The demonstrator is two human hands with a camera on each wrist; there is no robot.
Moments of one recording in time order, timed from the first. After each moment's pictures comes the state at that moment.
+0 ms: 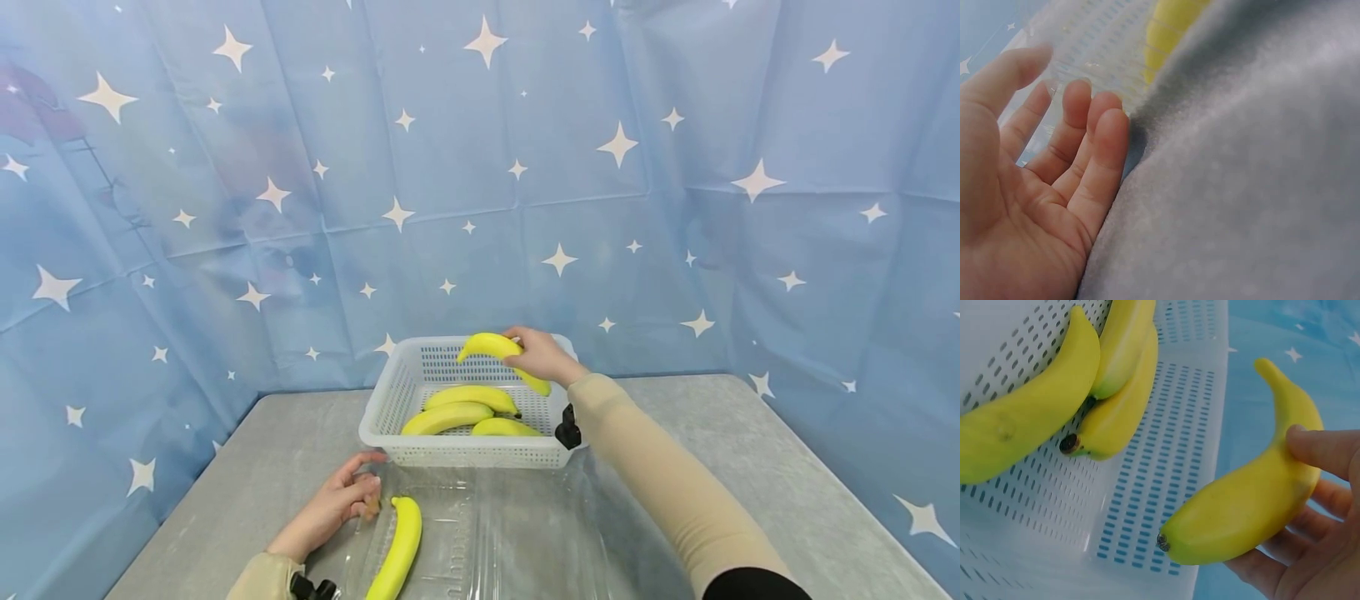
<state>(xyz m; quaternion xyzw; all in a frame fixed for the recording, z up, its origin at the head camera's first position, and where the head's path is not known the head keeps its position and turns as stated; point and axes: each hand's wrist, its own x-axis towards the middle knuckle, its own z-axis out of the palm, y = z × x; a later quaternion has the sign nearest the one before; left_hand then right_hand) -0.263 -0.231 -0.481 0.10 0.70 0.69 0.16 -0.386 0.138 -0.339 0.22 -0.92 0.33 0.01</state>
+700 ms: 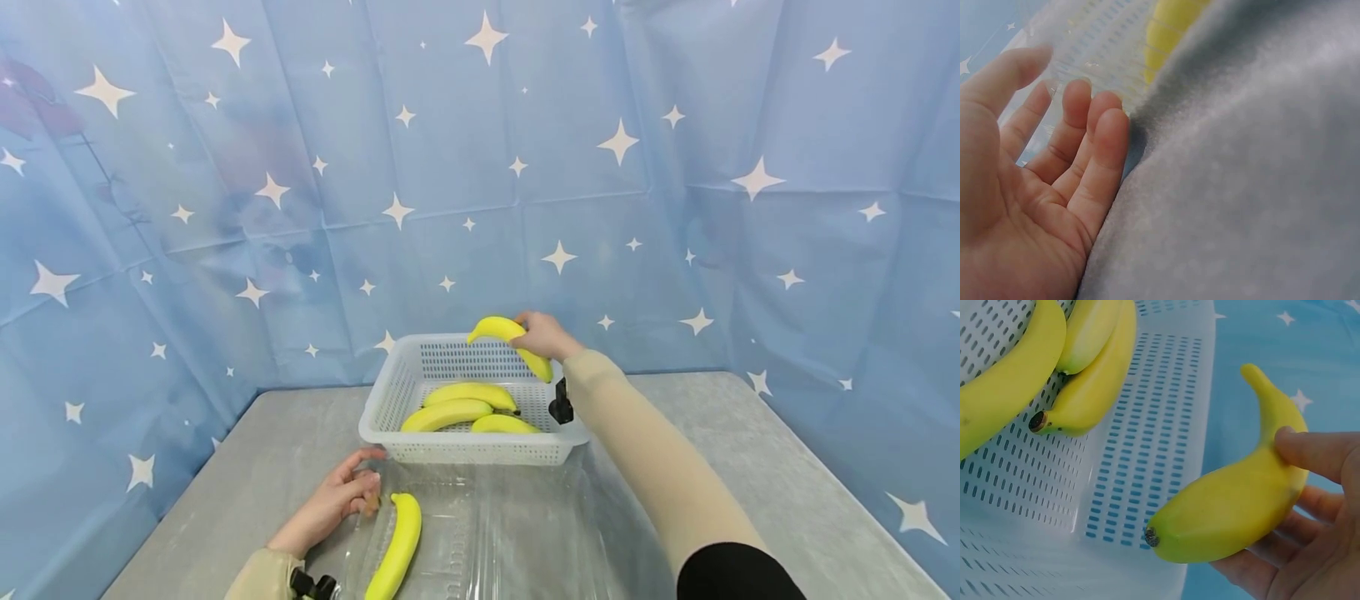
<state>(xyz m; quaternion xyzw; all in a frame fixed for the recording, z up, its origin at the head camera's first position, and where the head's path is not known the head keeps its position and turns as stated) -0.263 -0.231 -0.481 0.10 0.70 0.69 0.16 -0.411 0.143 -0.324 0.15 -0.93 0.34 -0.05</state>
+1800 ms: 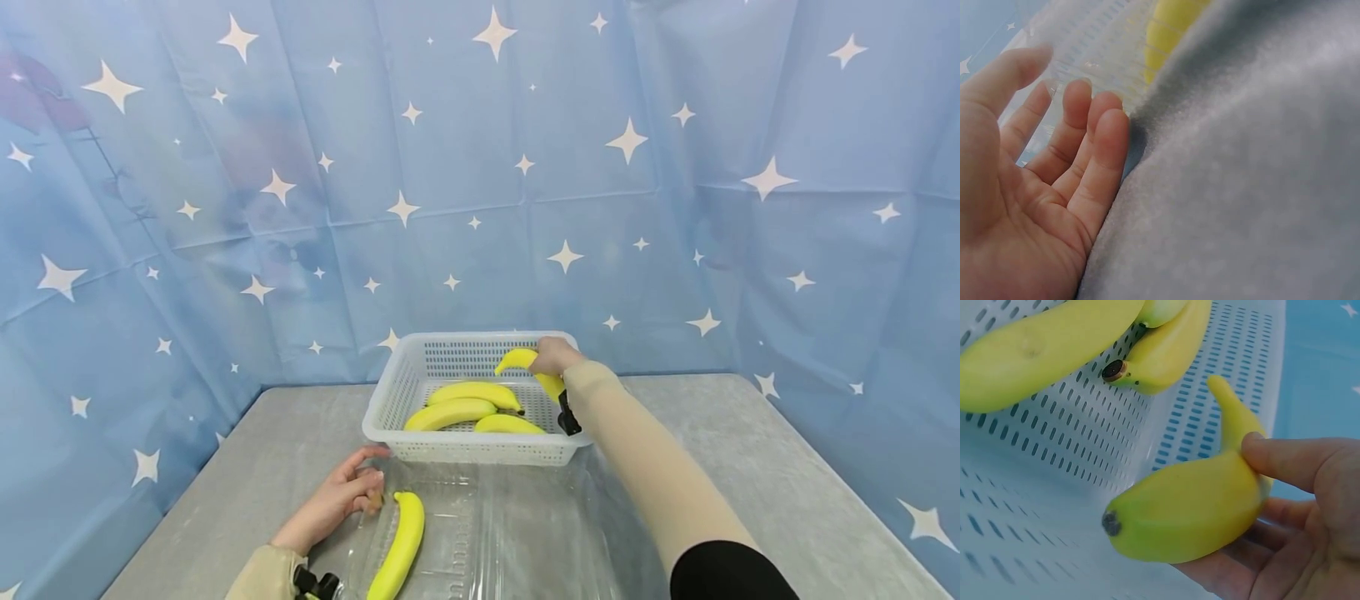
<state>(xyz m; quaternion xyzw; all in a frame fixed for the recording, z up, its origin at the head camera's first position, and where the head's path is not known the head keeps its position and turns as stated) -0.264 -0.232 -0.481 0.10 0.70 0.69 0.16 -0.412 0.143 -0.355 0.07 -0.94 0.30 -0.14</state>
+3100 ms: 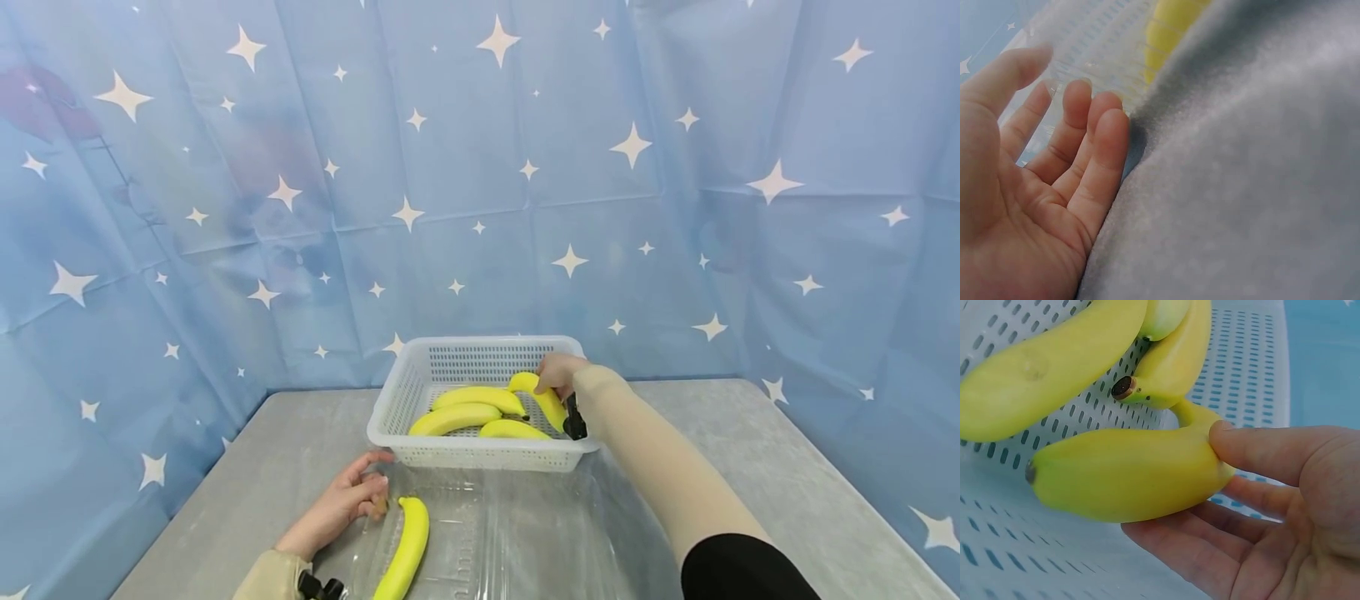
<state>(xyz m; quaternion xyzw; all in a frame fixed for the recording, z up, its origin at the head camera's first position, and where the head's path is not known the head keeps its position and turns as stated) -0.261 -0.231 -0.478 0.10 0.69 0.69 0.16 -0.410 0.146 -0.366 0.06 -0.87 0.40 -0.27</state>
